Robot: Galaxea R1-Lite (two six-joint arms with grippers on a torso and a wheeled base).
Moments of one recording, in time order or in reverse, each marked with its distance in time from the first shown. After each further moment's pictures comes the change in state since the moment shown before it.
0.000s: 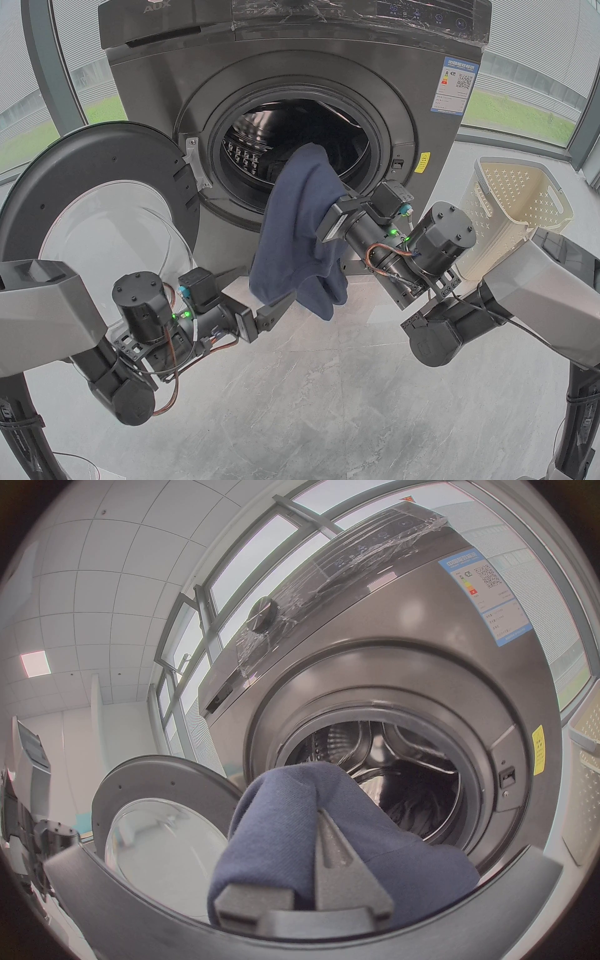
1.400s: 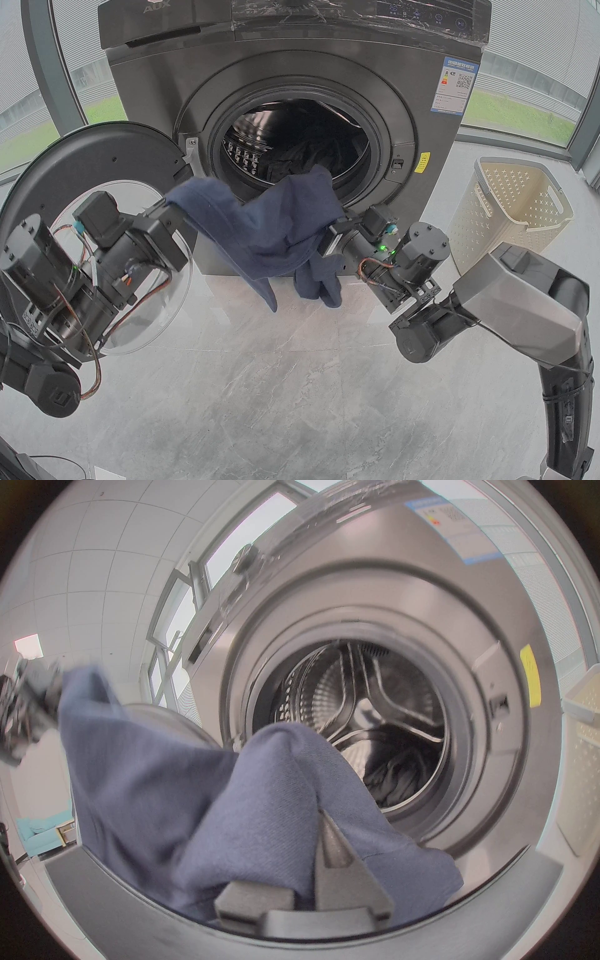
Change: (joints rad) left arm 0.043 -0.421 0.019 0.094 0.109 -0.104; right arm -0.062 0.163 -0.106 0.005 0.010 -0.014
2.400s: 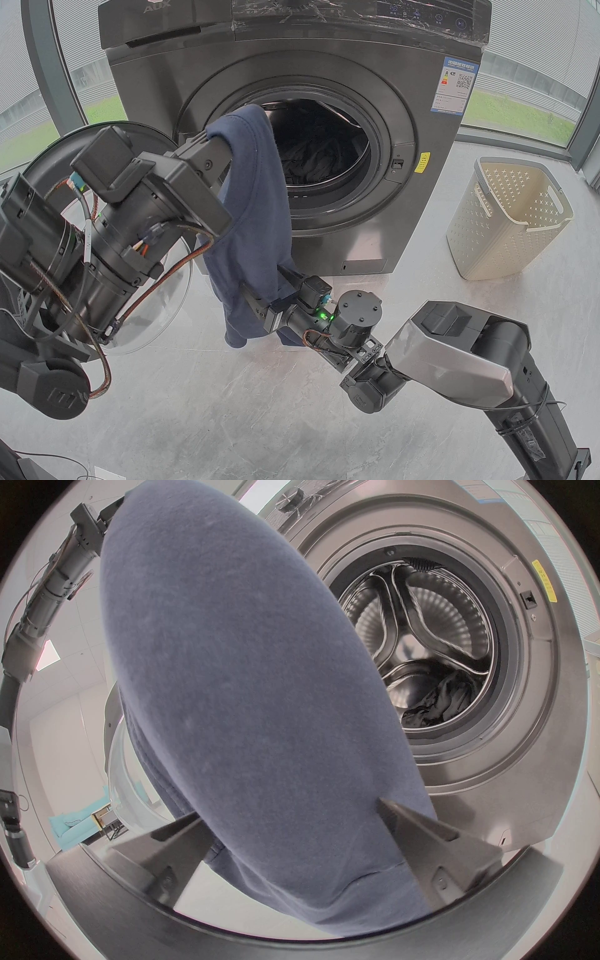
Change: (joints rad) left arm -0.229 -0.030 -0.187 0.007 -0.022 0.006; right arm 0.150 0.241 -0.075 0.001 0.028 -0.004
